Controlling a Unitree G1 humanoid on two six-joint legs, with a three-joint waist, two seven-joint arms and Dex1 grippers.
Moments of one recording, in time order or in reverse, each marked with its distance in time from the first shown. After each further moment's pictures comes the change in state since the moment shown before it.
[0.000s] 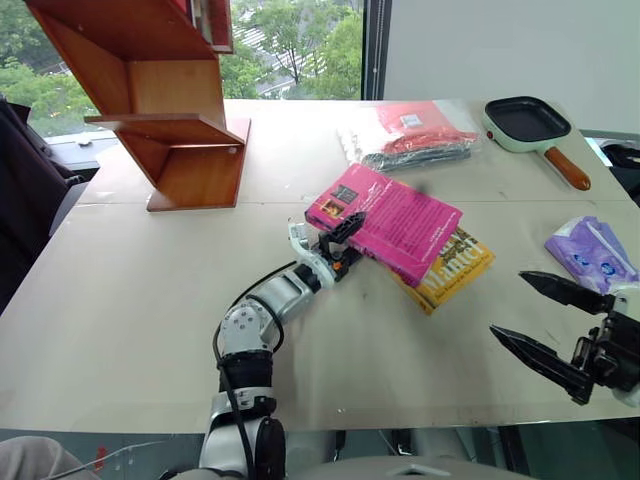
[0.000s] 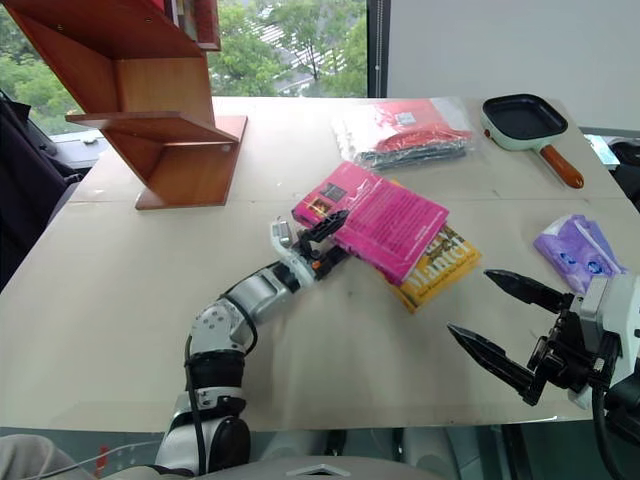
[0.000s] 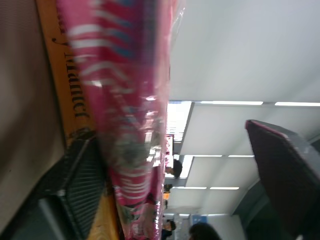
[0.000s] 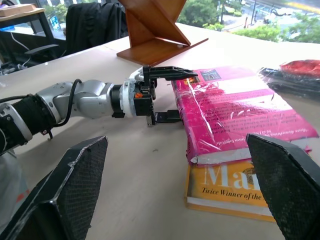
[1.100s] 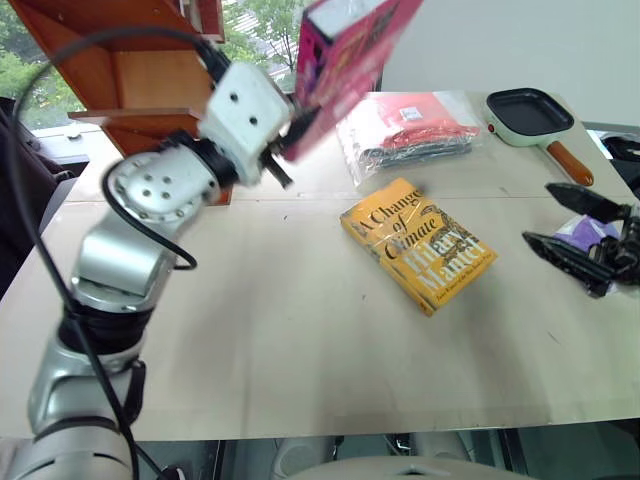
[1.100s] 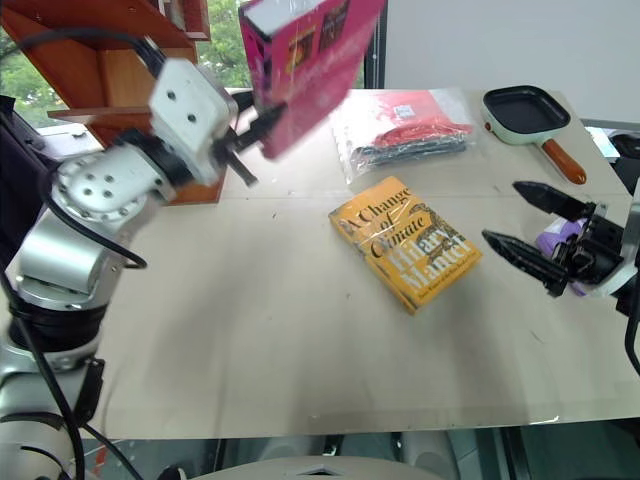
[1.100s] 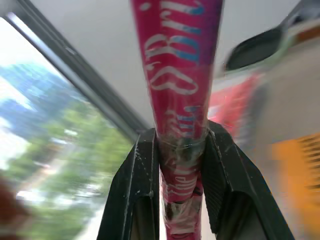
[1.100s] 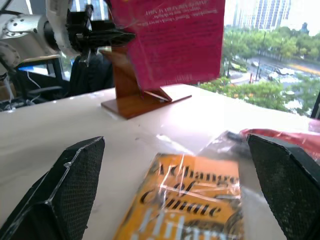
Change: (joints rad) left arm -0.324 0.988 -0.383 -0.667 1.386 -0.519 -0.430; right arm -0.587 -0.182 0.259 0.654 -0.027 -0.227 0.201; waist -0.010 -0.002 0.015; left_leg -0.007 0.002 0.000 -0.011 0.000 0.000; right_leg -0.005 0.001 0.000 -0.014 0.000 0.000
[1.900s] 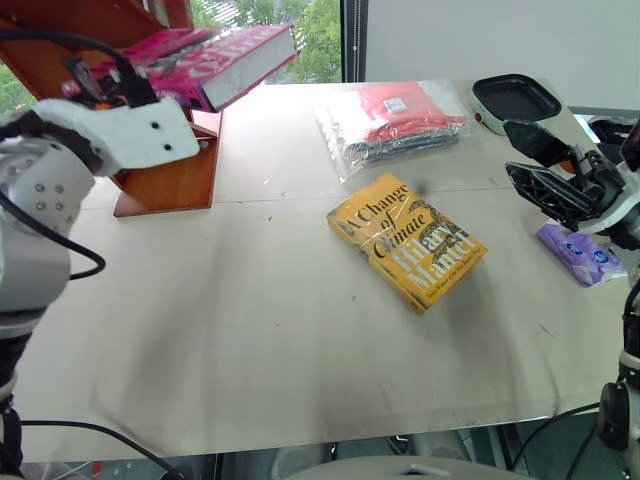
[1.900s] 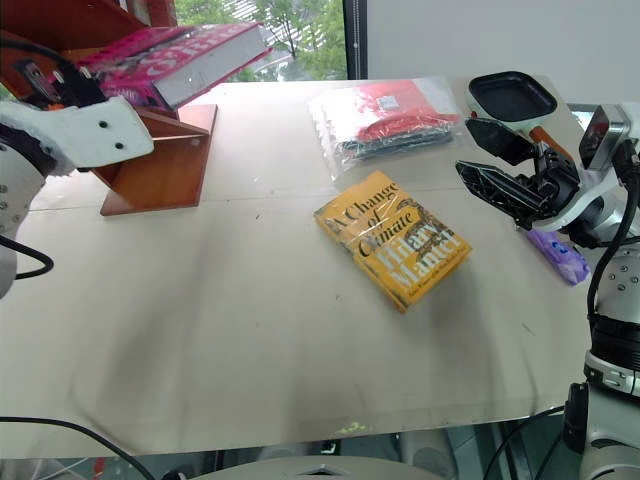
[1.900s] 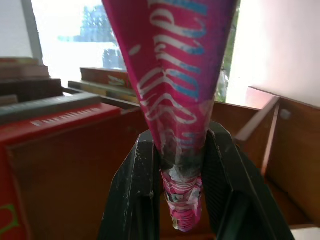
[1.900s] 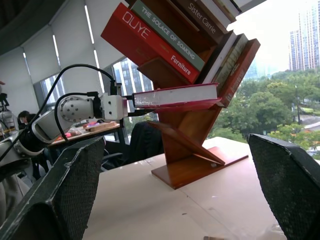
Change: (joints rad) left arm 0.317 0.239 0.192 -0.011 0.513 0.058 -0.135; right arm -0.362 0.145 0.147 0.197 0.106 0.121 0.028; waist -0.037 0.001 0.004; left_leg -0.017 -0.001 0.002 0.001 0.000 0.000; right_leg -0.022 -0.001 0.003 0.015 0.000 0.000
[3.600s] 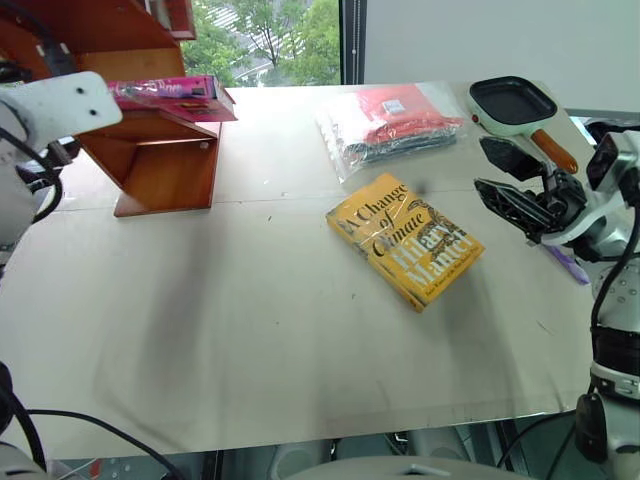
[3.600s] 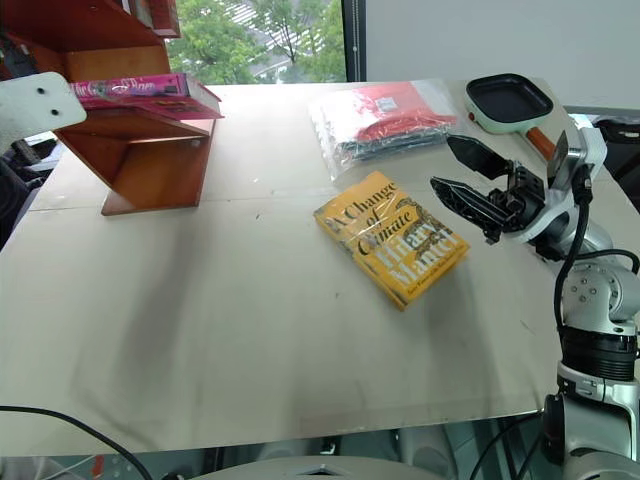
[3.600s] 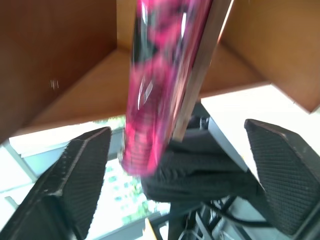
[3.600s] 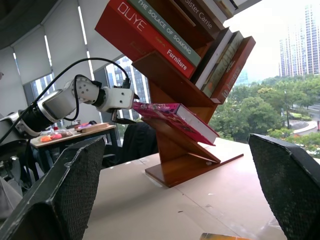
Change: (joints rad) left arm -0.289 0.124 -0.154 0.492 0.154 0.108 -0.304; right arm 0.050 0.107 0.045 -0.022 -0.085 -0.102 -0.015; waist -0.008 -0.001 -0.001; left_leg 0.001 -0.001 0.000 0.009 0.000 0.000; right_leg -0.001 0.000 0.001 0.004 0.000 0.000
